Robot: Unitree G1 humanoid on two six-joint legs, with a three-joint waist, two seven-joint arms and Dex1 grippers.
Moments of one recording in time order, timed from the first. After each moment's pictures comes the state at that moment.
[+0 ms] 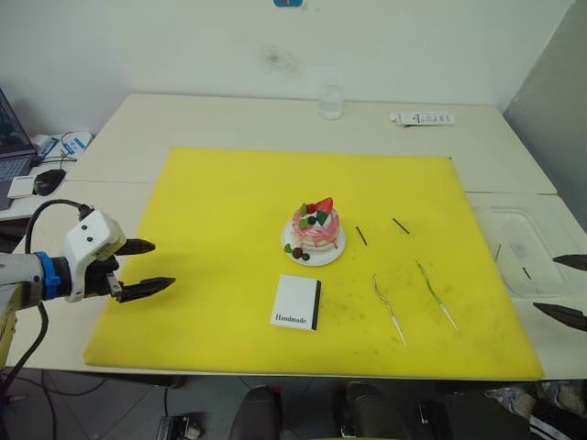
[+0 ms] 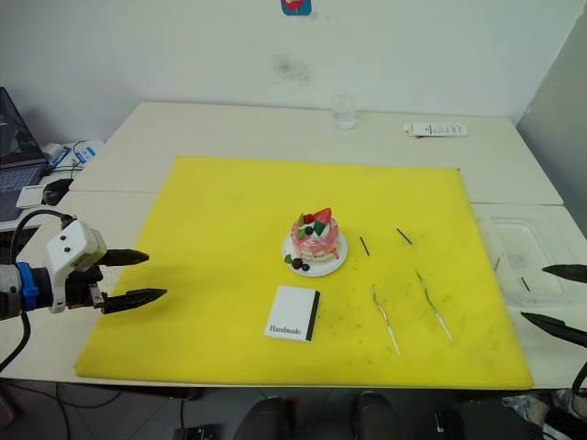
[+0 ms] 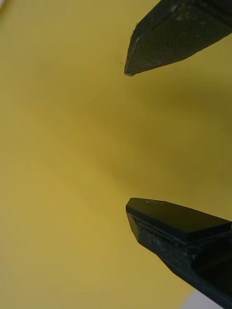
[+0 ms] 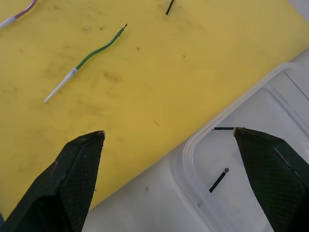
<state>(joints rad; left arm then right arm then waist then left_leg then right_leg) -0.07 1.08 0.31 0.01 -0.37 0.37 -1.23 0.31 -1.07 -0.71 -0.09 0.37 0.18 1.30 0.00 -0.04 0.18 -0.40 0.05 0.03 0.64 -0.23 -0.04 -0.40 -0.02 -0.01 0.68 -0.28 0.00</state>
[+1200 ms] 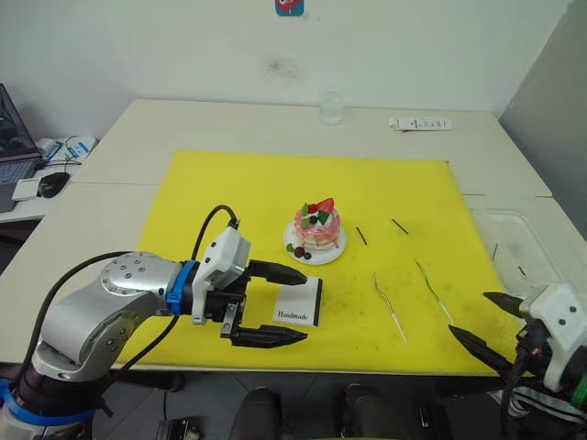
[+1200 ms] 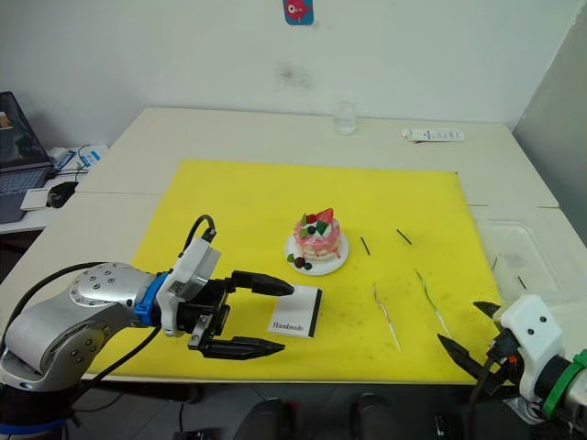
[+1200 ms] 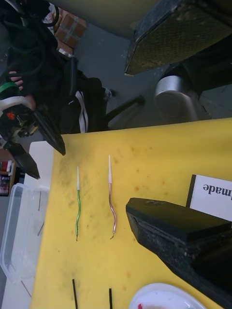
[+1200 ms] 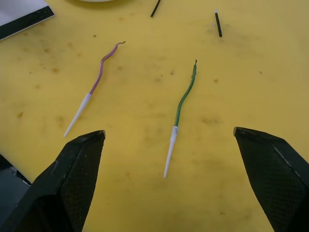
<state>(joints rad) -0.25 0.84 0.00 -0.55 -0.79 0.69 -1.17 0.56 -0.66 -0.55 -0.87 0.45 0.69 0.69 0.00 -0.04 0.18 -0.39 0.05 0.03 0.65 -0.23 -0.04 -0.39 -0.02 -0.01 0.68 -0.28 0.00</state>
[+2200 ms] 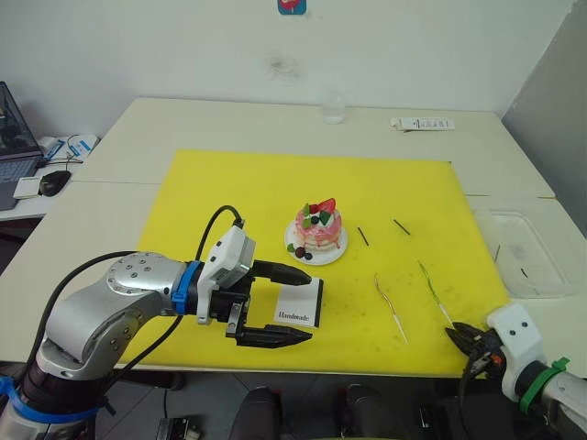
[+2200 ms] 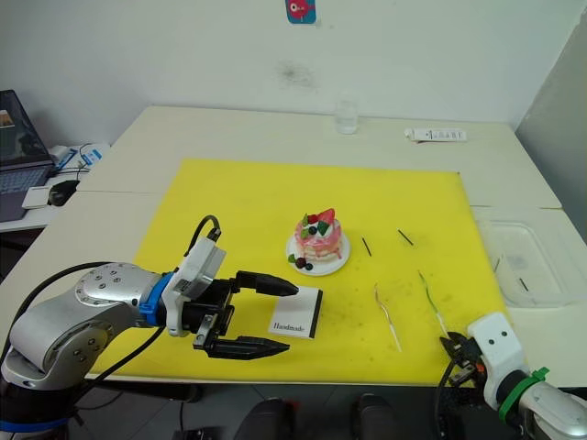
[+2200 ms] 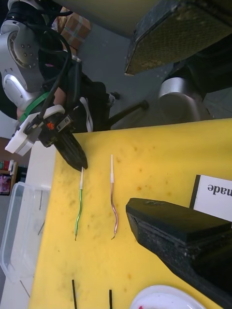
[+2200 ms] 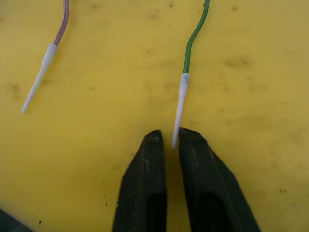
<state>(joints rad) -0.27 0.83 -0.02 -0.56 -0.81 0.72 -1.14 0.57 -0.58 -0.33 -0.81 0.32 0.73 0.52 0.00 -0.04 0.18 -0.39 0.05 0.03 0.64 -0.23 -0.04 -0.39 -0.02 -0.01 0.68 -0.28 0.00</state>
